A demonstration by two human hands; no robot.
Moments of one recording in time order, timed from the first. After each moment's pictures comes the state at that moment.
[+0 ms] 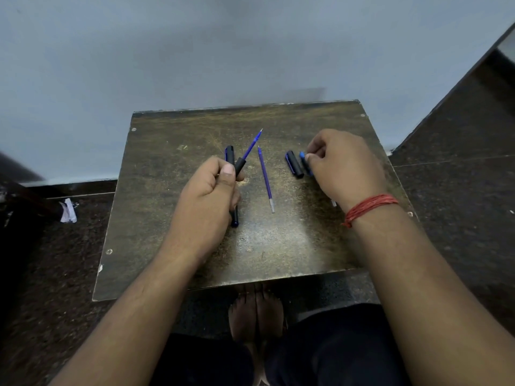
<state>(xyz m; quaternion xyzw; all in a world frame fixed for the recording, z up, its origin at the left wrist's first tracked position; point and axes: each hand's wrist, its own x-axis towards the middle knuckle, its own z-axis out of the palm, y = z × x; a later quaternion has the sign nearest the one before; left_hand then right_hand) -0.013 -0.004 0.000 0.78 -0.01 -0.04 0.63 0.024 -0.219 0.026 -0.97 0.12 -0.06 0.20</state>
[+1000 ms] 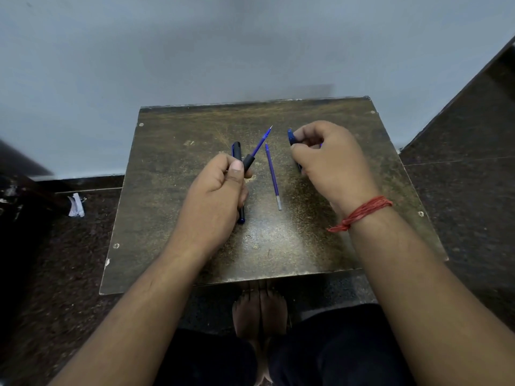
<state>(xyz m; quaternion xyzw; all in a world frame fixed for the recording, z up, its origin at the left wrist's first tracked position) -0.011 -0.006 -0.001 0.77 -0.01 -0.04 0.63 0.023 -0.187 0.027 -0.85 0.11 -0.05 0.52</state>
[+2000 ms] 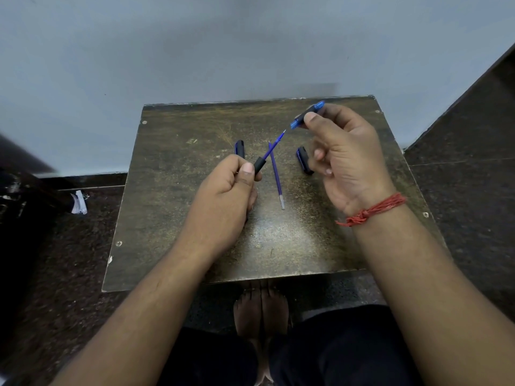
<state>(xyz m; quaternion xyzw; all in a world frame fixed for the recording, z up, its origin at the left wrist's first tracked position) -0.017 -0.010 0.005 0.78 -0.03 -0.06 0.62 0.022 -0.189 0.035 -0.56 0.11 -0.05 0.82</state>
